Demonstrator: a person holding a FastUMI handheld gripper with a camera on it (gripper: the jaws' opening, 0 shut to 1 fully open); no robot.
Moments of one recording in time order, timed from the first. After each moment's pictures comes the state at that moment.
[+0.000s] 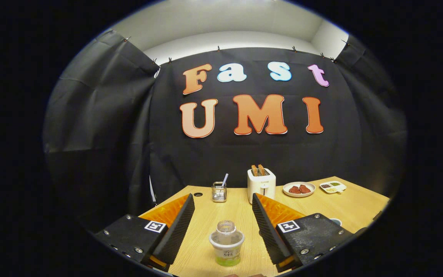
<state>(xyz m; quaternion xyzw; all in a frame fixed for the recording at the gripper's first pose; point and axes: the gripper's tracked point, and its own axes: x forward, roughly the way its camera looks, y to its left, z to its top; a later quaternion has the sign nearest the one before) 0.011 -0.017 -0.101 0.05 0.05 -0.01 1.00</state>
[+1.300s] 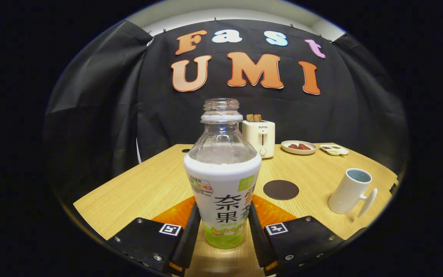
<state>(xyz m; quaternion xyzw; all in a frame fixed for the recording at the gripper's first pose) 0.023 0.000 -0.264 0.05 0.16 -0.03 0.99</state>
